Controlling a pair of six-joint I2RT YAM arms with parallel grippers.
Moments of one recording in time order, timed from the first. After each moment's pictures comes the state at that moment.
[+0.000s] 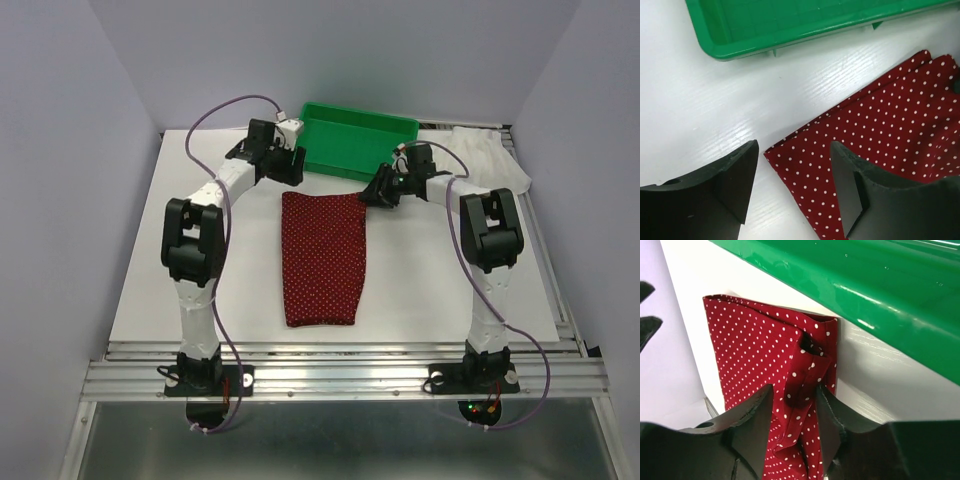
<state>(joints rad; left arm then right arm) -0.28 2.05 1.66 -0.33 0.27 0.06 0.21 2.20 1.56 -0.15 -0.68 0.65</state>
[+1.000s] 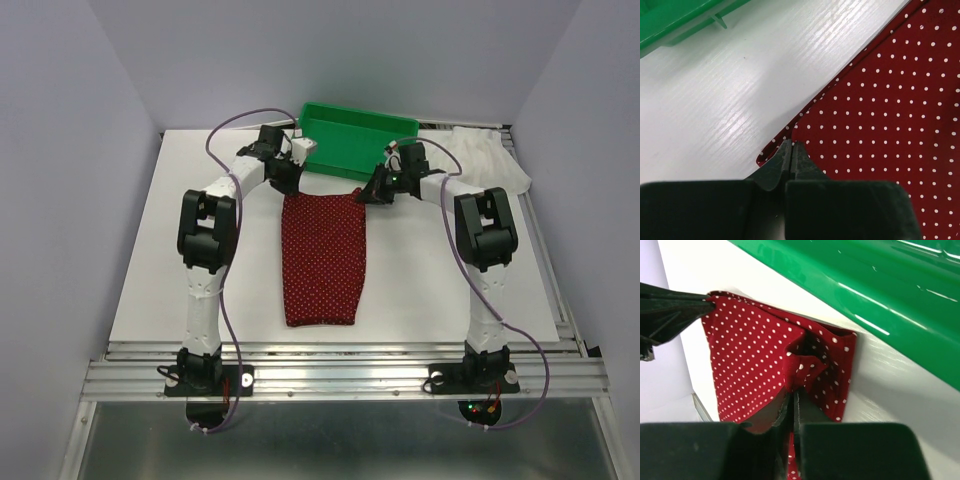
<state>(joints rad) -0.28 2.26 1.86 -0.57 0.38 0.32 0.24 2.23 1.60 -0.16 -0.67 0.60</state>
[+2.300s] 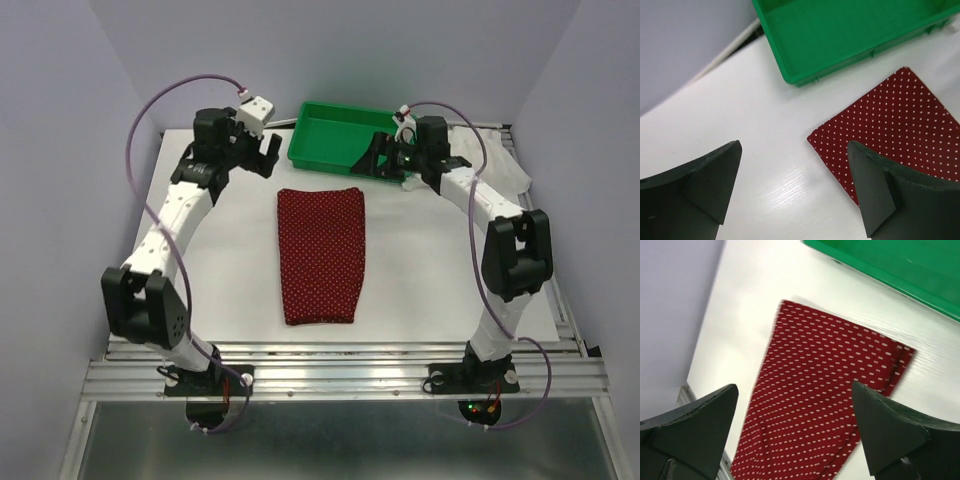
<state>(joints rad) -0.21 1.60 1.45 -0.29 0.27 0.28 0.25 1.93 1.52 -0.14 -0.62 0.46</state>
